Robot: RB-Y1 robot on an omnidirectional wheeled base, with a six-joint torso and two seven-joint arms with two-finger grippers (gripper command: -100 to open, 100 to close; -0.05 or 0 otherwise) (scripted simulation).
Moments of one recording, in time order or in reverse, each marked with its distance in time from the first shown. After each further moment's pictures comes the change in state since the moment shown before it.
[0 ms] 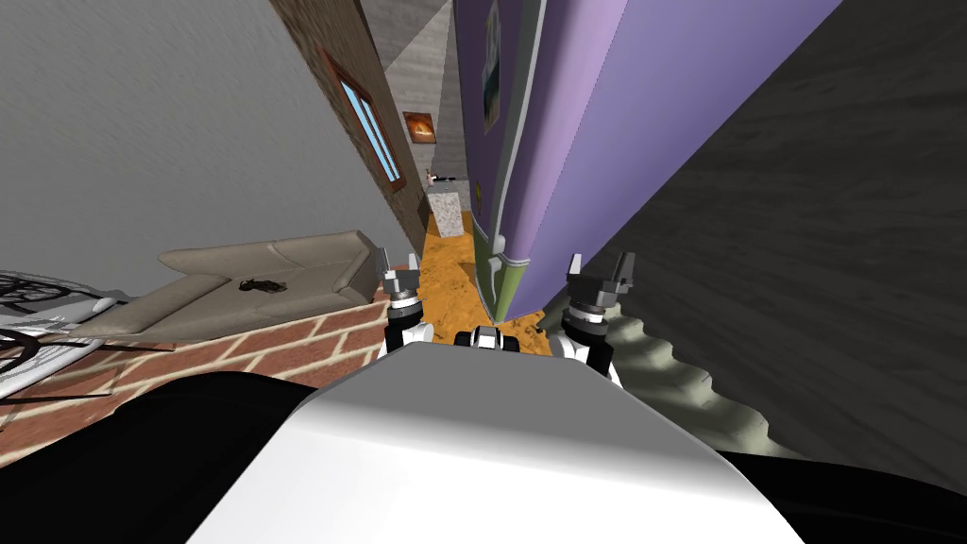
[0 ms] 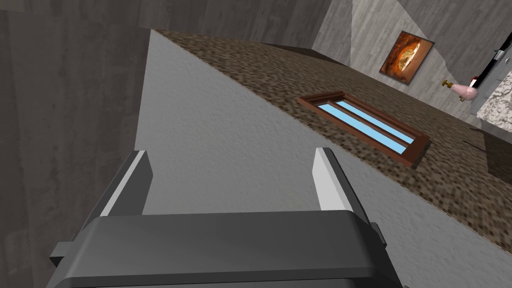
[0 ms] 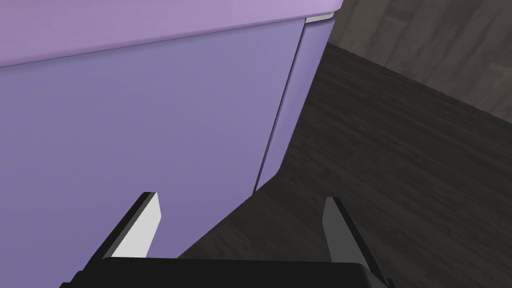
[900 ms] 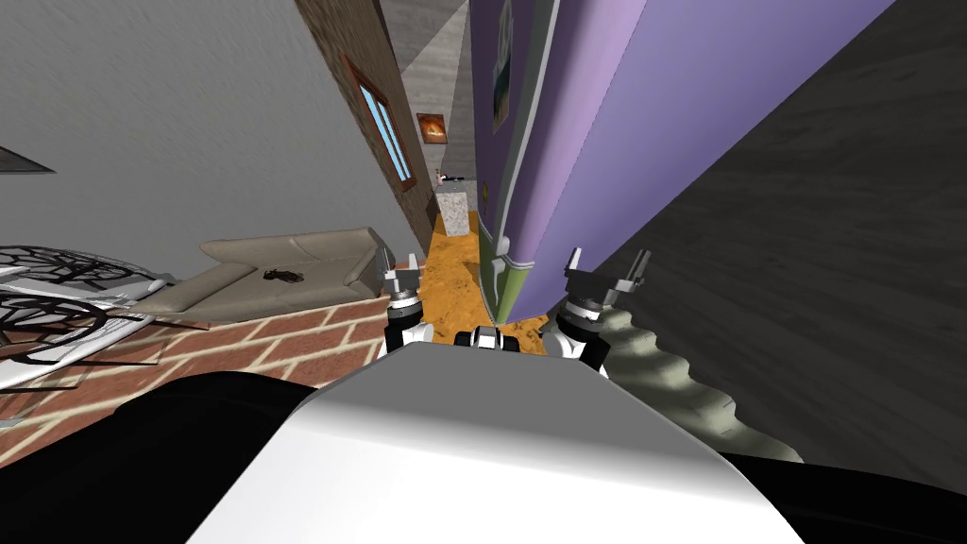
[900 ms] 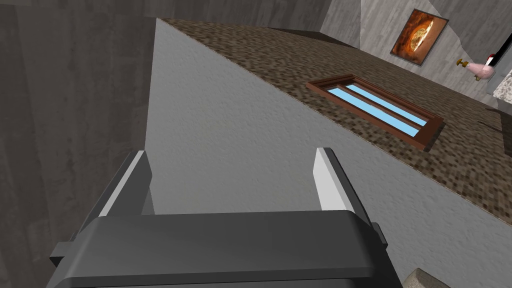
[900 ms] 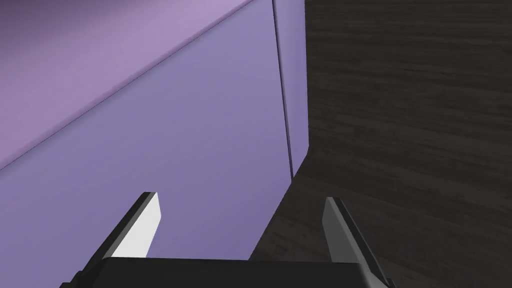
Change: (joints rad) left arm 0.000 0.000 0.000 0.000 0.000 0.000 0.000; right arm -0.051 -0.021 0.101 -0.013 -0.224 -0.054 -0.064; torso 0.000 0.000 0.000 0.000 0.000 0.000
